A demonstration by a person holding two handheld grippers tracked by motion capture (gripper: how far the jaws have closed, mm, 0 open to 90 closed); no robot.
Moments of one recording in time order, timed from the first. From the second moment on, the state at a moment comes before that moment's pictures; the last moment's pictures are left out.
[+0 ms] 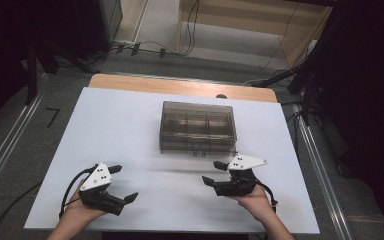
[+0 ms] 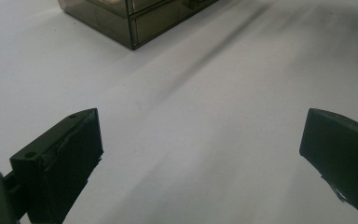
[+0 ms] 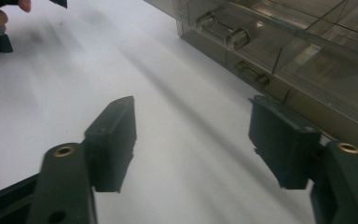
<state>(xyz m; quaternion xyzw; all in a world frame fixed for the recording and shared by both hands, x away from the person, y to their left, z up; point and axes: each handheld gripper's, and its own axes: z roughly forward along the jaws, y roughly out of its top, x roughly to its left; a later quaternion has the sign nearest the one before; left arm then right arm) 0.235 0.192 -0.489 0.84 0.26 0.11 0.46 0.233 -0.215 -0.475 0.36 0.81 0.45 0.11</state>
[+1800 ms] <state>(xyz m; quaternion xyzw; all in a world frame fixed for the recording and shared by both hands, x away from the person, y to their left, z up) 0.235 0.189 -0.489 0.84 0.26 0.11 0.46 0.255 -0.224 -0.432 0.36 0.82 0.43 0.08</state>
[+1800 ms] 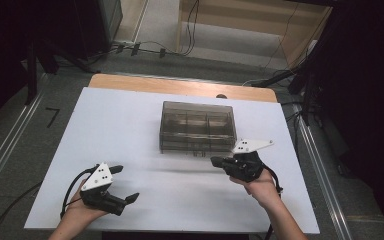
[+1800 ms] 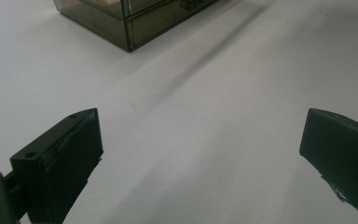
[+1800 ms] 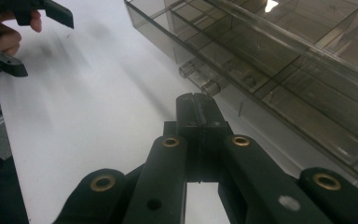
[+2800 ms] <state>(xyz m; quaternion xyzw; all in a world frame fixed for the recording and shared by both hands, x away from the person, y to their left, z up) 0.234 0.188 -0.490 0.84 0.25 0.10 0.46 0.300 -0.212 -0.421 0.37 0.82 0.44 0.07</state>
